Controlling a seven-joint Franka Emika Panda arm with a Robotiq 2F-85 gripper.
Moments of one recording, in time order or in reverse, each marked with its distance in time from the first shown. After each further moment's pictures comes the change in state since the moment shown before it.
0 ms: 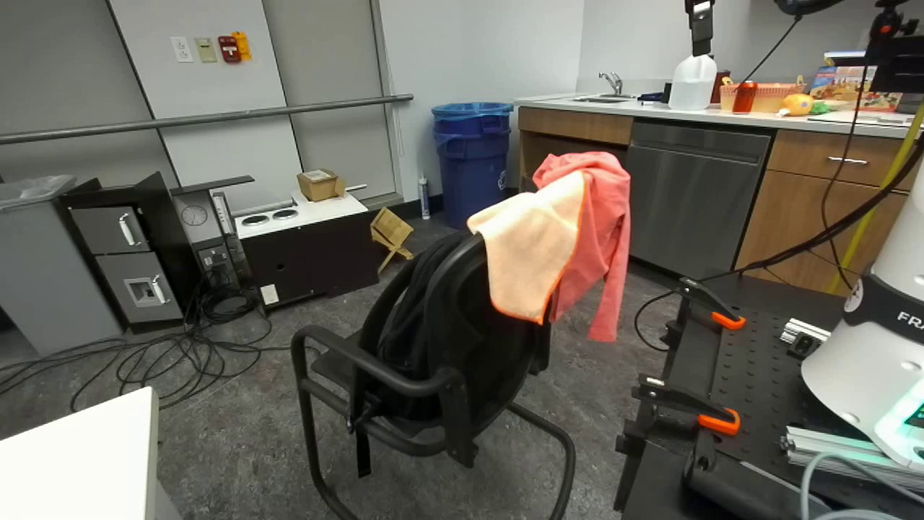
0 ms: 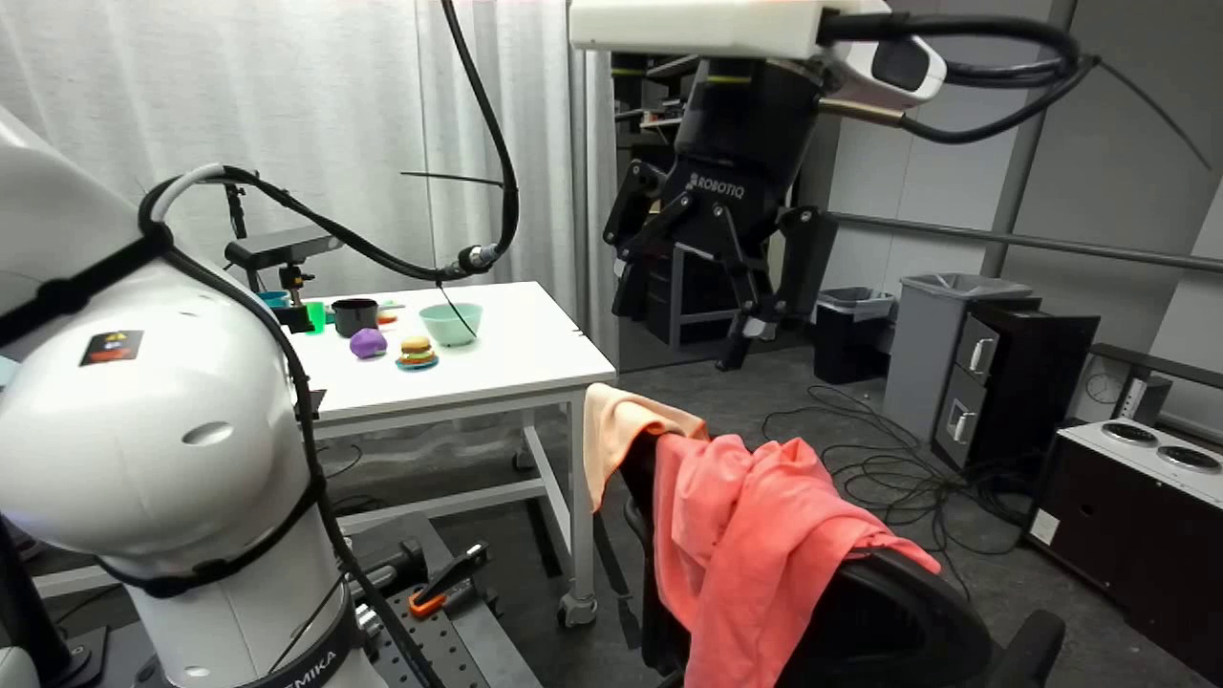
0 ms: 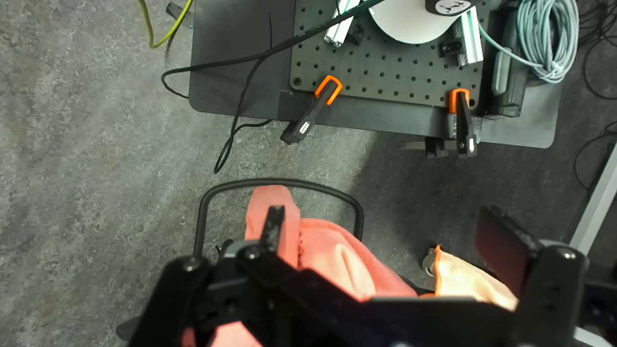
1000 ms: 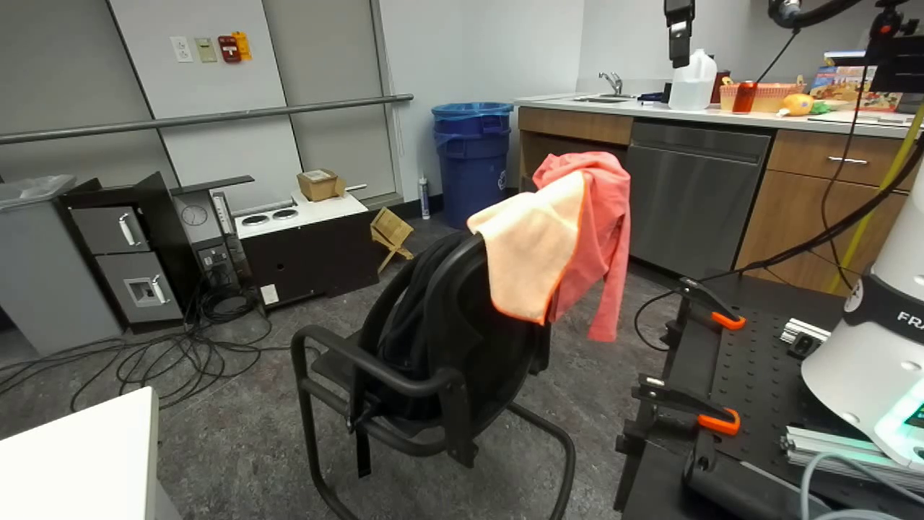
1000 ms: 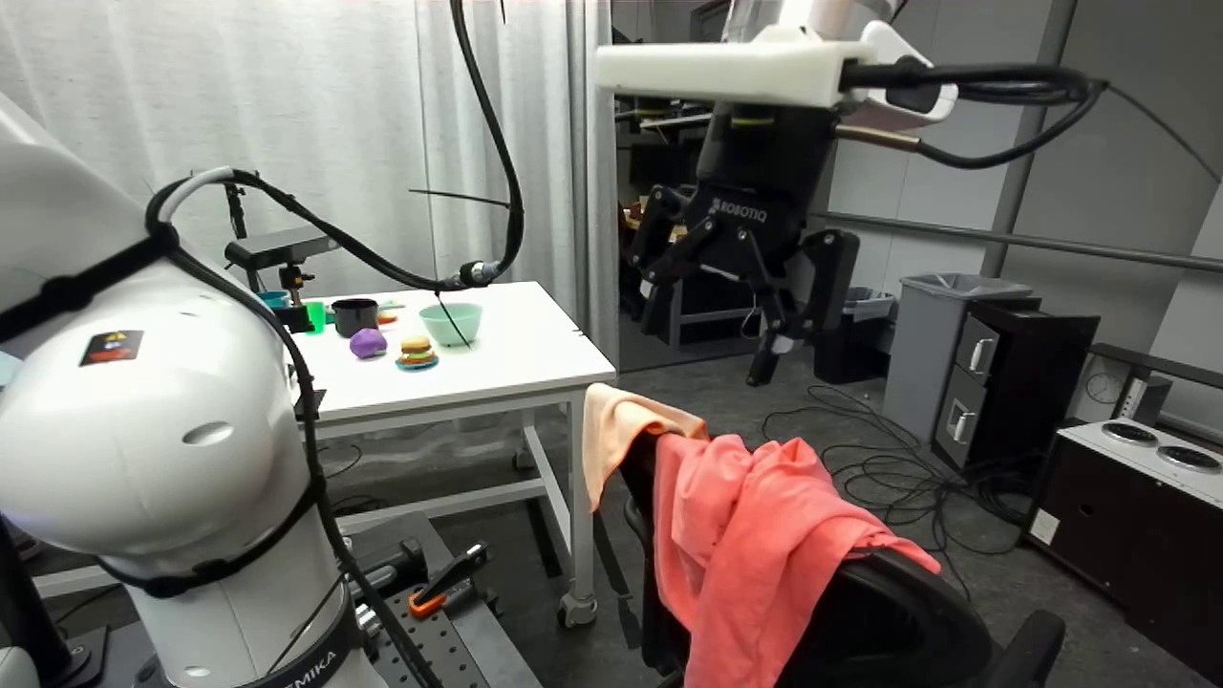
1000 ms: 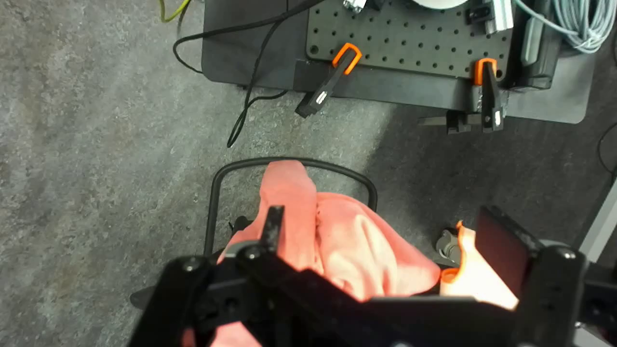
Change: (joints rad) arm 0.000 0.038 0.002 -0.022 0.000 0.117 -0.001
